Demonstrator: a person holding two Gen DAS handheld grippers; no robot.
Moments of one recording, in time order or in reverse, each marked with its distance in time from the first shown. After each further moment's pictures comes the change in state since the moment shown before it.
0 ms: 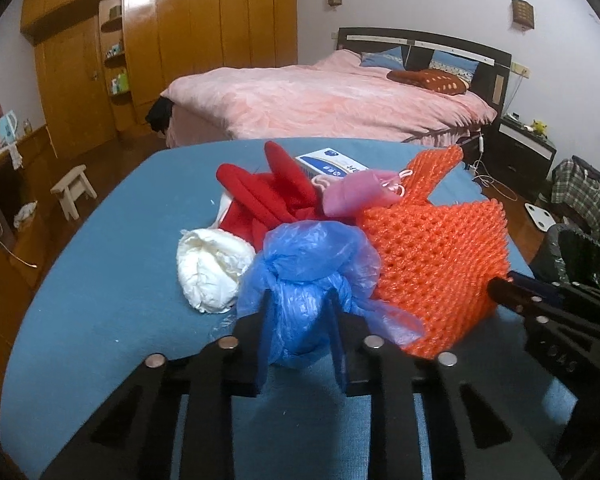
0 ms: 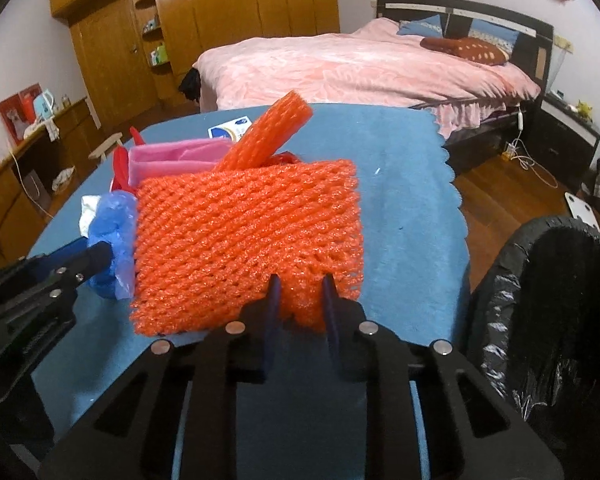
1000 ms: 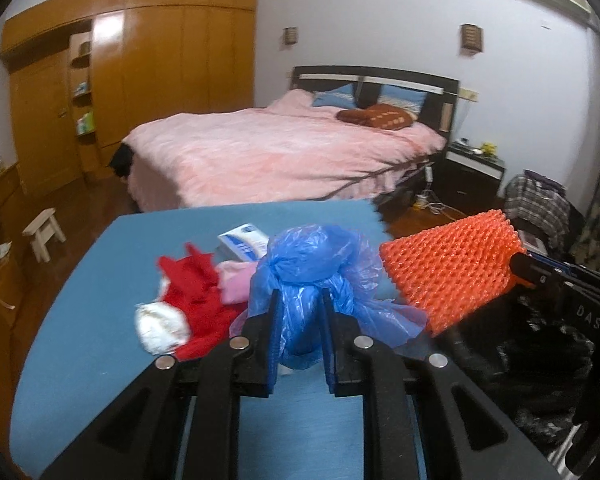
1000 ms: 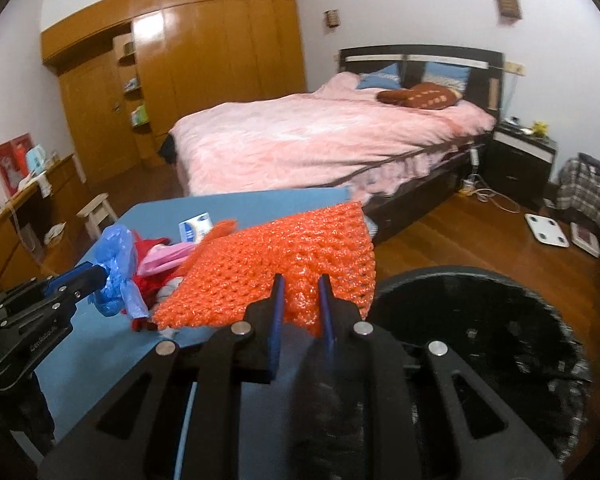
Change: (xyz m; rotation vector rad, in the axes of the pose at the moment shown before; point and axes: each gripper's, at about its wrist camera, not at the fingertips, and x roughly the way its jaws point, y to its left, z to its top) left arm -0.089 -0.066 0.041 0.069 -0.134 -0.159; right arm -0.141 -0.084 0.013 0.080 -0.205 -0.110
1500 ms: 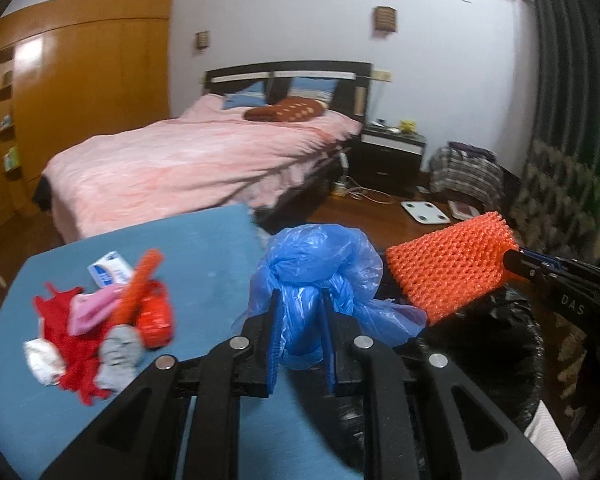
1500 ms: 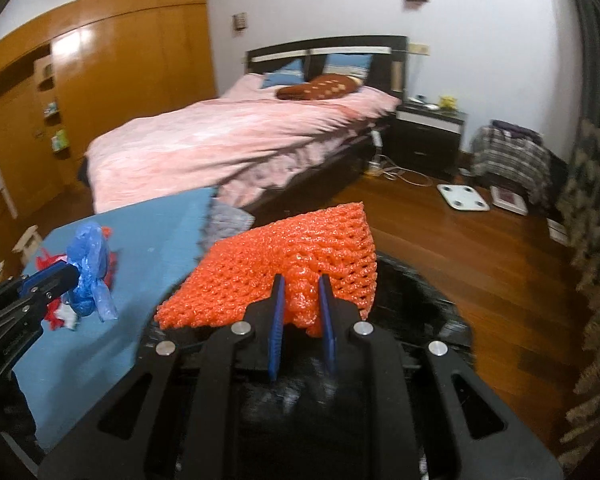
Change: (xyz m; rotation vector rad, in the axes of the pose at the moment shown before) left arm 0.022 -0.136 0.003 0.167 0.015 -0.248; right arm -0.043 -0.126 -0.035 0.145 0.012 -0.281
